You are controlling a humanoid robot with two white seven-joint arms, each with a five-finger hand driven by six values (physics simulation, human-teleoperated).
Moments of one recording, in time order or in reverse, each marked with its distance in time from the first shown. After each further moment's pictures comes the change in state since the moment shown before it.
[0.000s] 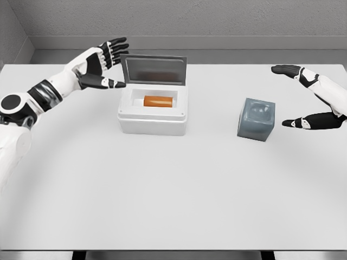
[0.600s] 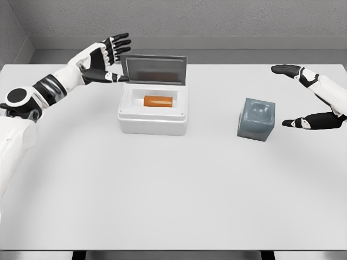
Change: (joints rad) left arm -0.071 -0.040 -0.021 0.097 -0.001 0.001 0.000; right arm 0.000 0.000 0.000 0.000 -0.002 0.000 0.000
